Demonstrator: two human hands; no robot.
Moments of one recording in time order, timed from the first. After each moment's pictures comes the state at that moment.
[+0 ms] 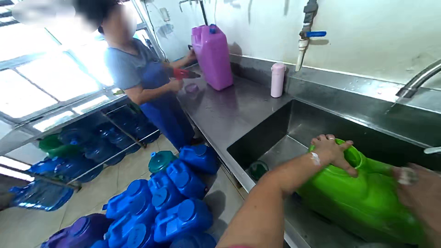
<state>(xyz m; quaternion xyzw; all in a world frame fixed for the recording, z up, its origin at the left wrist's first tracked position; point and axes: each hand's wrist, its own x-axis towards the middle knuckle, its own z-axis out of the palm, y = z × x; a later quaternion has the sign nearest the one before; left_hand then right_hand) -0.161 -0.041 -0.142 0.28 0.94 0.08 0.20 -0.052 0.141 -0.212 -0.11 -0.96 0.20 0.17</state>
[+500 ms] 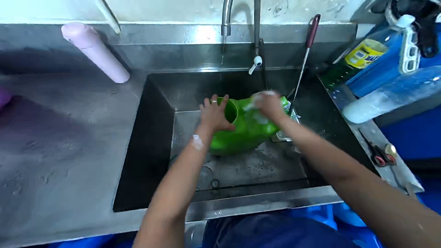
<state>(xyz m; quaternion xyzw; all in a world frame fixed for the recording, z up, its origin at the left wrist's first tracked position) -0.179 -0.060 -0.151 0.46 0.87 0.06 0.18 -0.044 0.117 -0.183 -0.30 -0.93 0.20 0.09</state>
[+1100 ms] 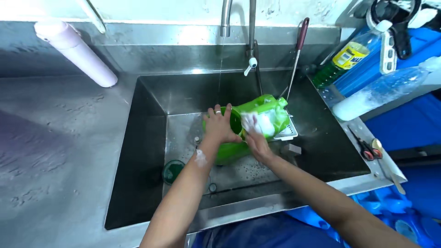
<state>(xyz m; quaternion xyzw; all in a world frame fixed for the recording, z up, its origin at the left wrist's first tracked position) -0.154 -0.067 -0.154 0.47 0.85 0.05 0.21 0.010 0.013 -0.263 -0.18 -0.90 0.27 0.28</state>
